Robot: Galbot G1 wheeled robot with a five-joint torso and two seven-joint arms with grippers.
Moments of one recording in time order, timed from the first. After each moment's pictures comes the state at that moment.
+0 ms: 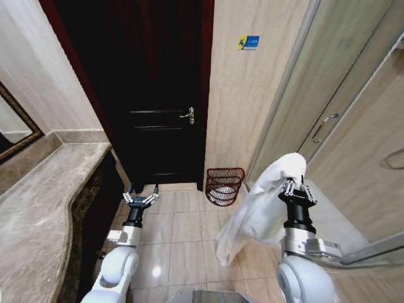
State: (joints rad) left arm 1.57 -1.33 -0.60 -2.07 -0.29 -0.29 0.02; right arm -1.63 1.48 0.51 2.44 0.04 0.09 0.29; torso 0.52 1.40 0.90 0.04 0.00
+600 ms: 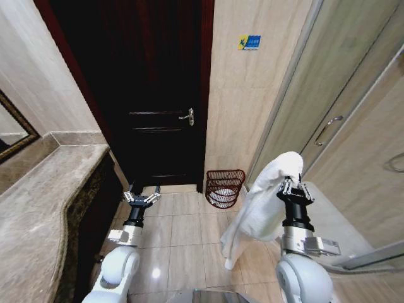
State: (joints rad) left arm 1.58 -1.35 -0.60 -2.08 -0.27 -0.28 0.02; right arm -1.61 1.47 0.51 2.42 0.06 0.10 0.28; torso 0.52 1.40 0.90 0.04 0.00
